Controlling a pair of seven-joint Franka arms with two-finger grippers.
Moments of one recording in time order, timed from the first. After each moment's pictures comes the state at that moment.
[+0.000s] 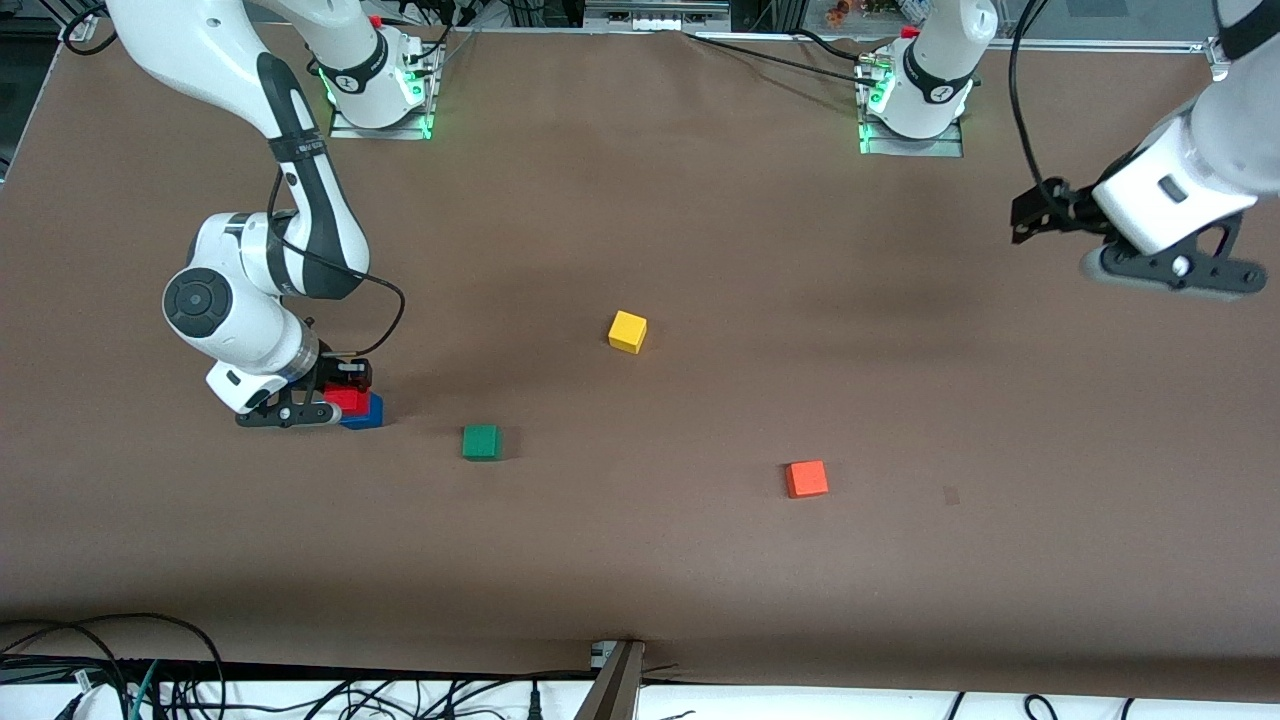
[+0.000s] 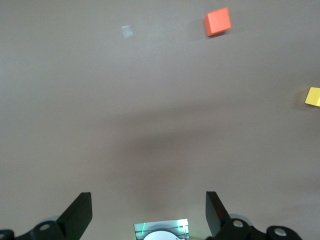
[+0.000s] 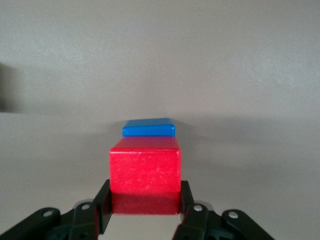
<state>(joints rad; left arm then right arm) -0.09 0.10 -0.05 -1.43 0.01 1.36 -0.01 0.44 0.45 -0.33 -1.95 0.14 2.35 -0.04</state>
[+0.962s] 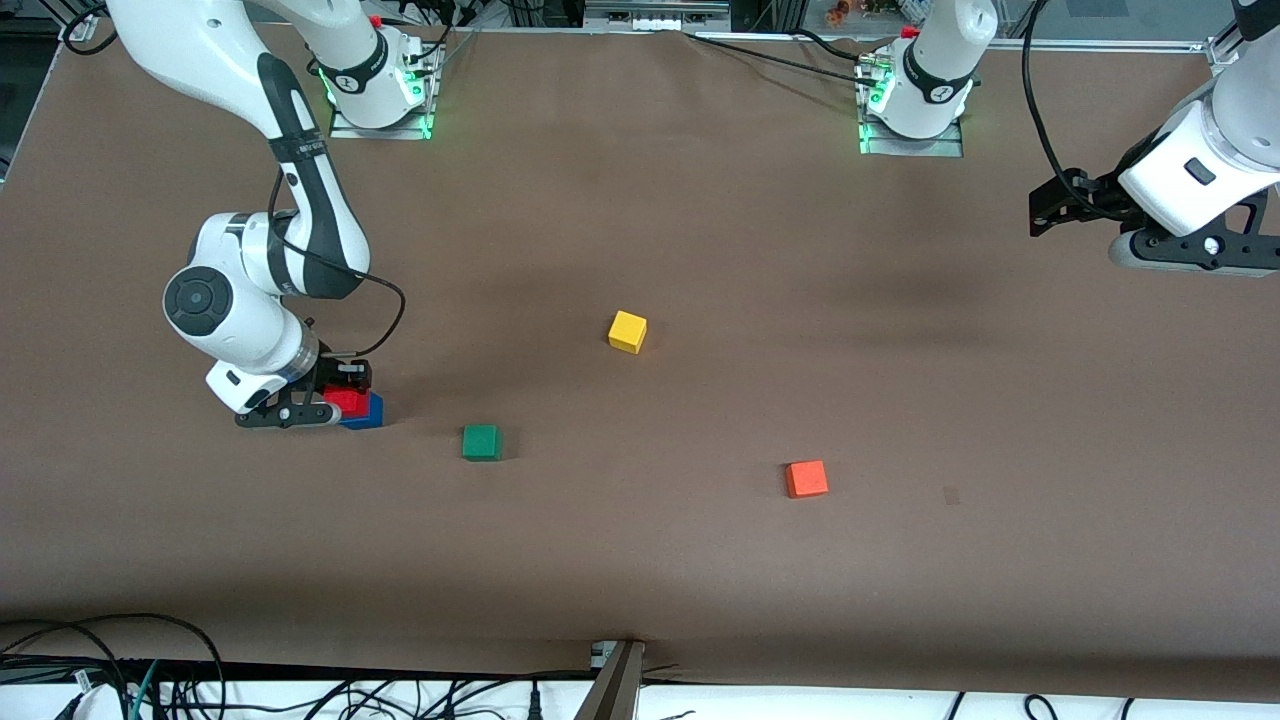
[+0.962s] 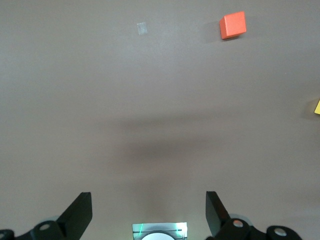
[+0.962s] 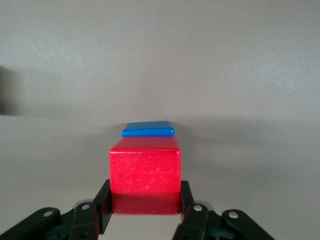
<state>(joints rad) -0.17 0.06 0.06 -1.50 0.01 1.41 -0.04 0.44 0.45 -0.33 -1.95 0.14 2.37 -0.04</state>
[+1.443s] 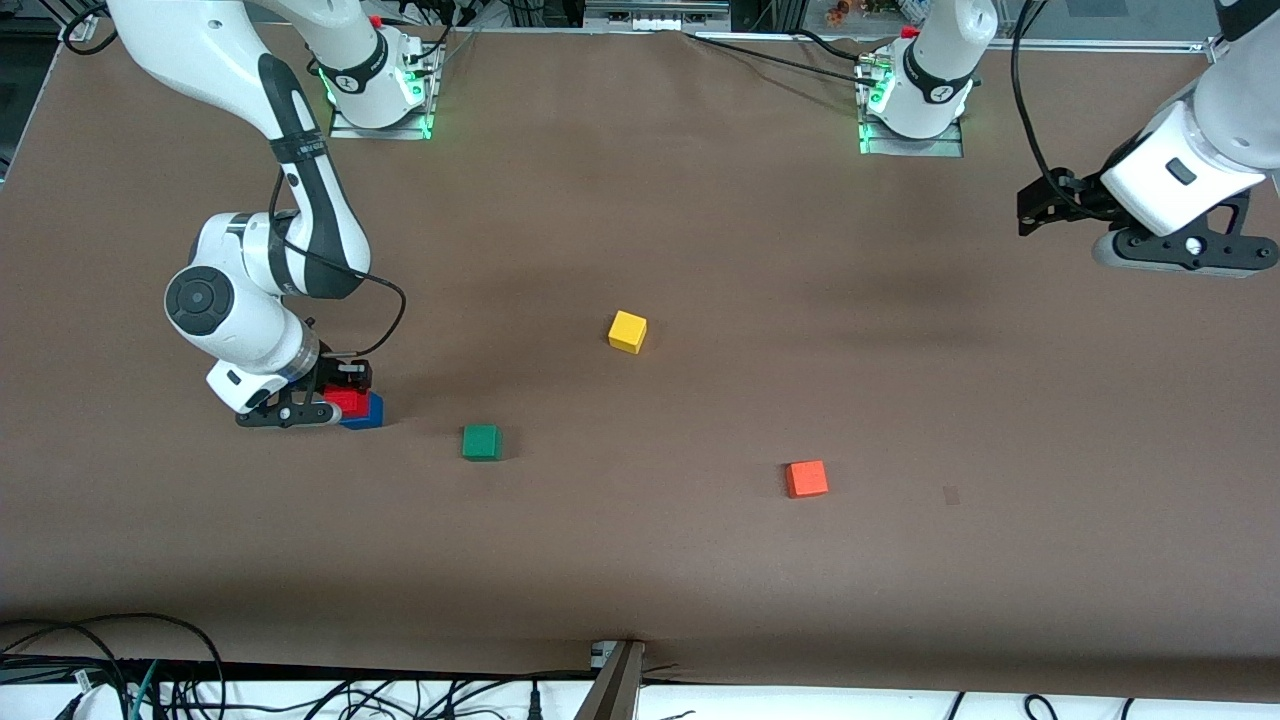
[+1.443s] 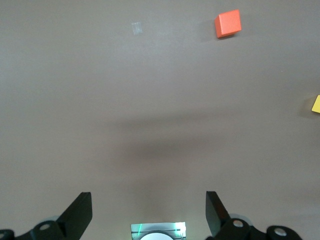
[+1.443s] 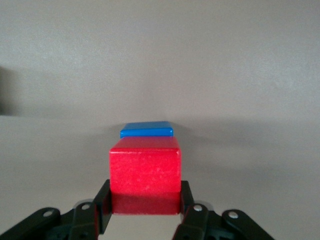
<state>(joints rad) -0.18 0.06 0.04 -1.50 0.01 1.41 -0.06 0.44 0.45 -0.33 -1.95 0.14 2.38 -0.04</state>
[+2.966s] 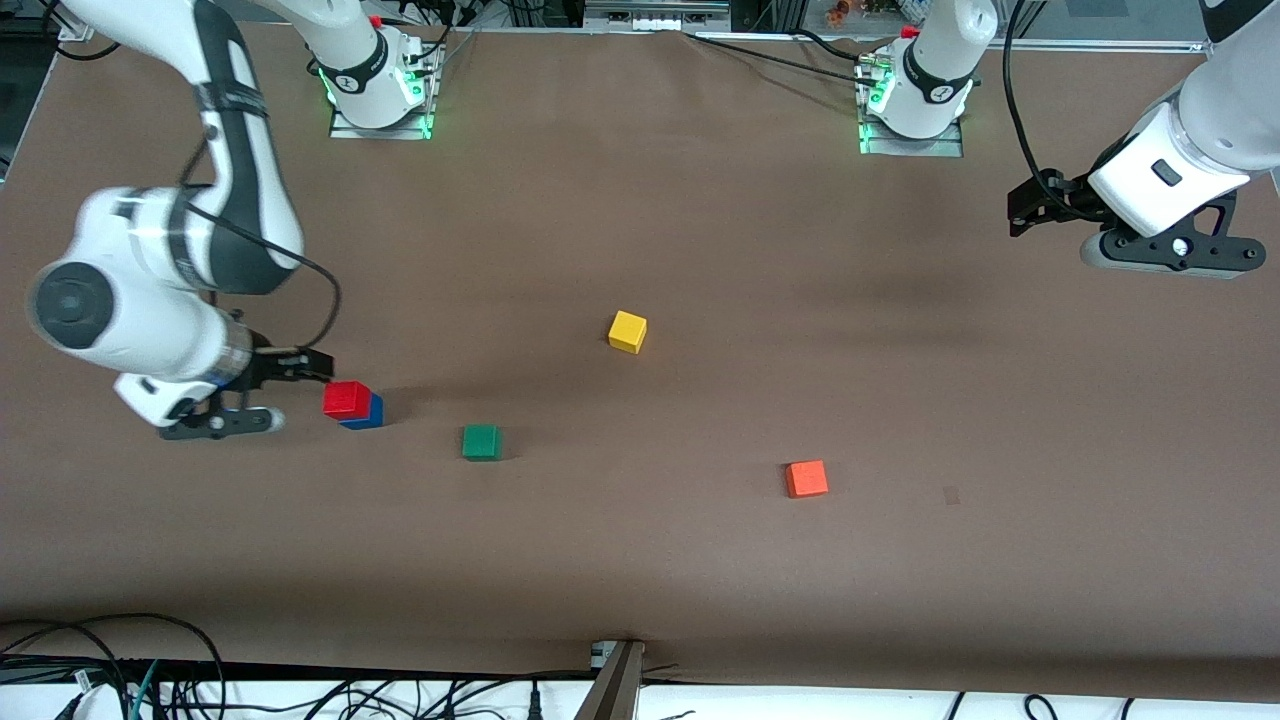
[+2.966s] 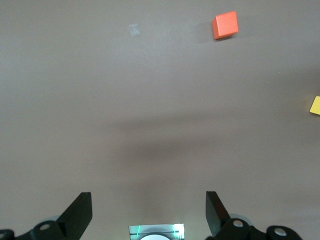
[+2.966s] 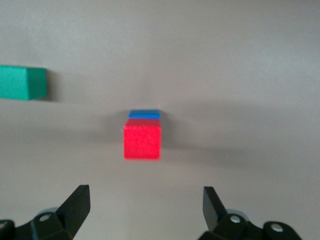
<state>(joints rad) -0.19 0.07 0.04 -1.50 0.01 1.42 -0.06 0.44 0.41 -0.42 -1.58 0.13 1.83 -0.11</state>
